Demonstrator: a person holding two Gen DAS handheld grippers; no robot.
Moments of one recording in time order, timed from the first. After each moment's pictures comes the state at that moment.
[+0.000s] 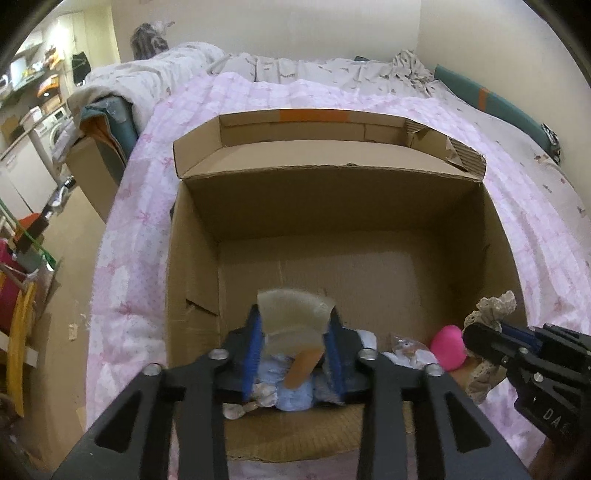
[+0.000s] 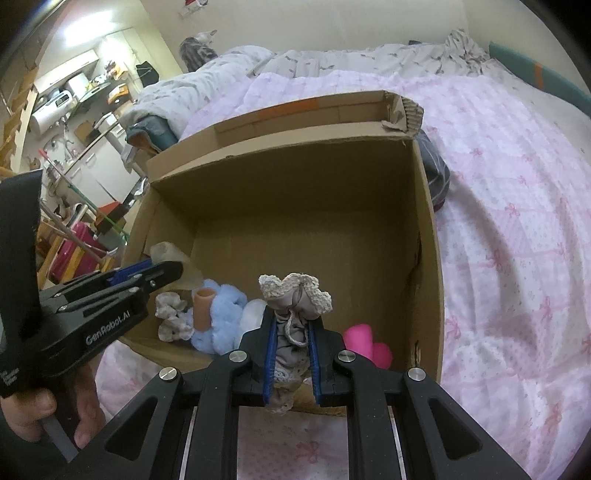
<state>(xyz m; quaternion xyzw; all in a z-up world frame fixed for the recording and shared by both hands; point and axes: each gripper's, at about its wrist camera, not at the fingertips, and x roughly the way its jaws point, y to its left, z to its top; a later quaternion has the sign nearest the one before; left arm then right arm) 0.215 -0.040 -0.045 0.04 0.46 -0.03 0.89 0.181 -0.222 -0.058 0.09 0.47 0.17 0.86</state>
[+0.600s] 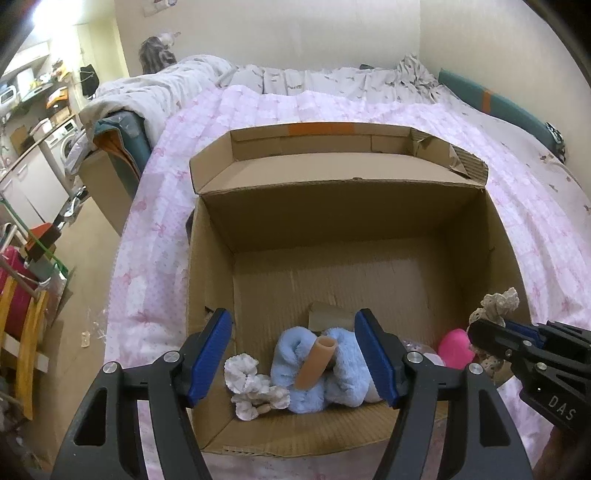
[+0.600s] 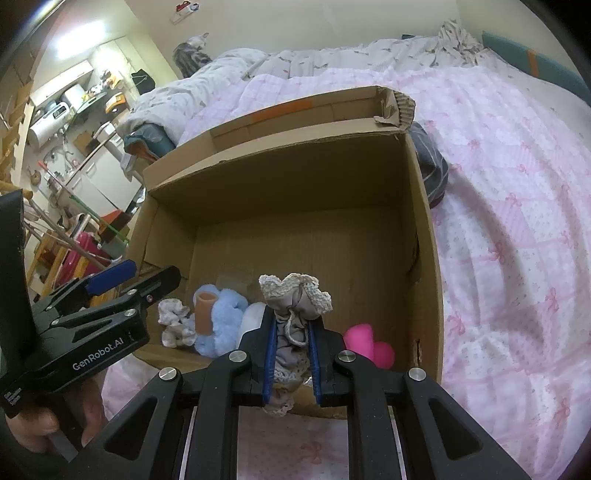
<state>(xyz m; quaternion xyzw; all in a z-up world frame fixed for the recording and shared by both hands) 0.209 -0.039 -0.035 0.05 0.44 -0.01 0.90 0.185 -0.228 -0.060 0.11 0.47 0.17 0.86</state>
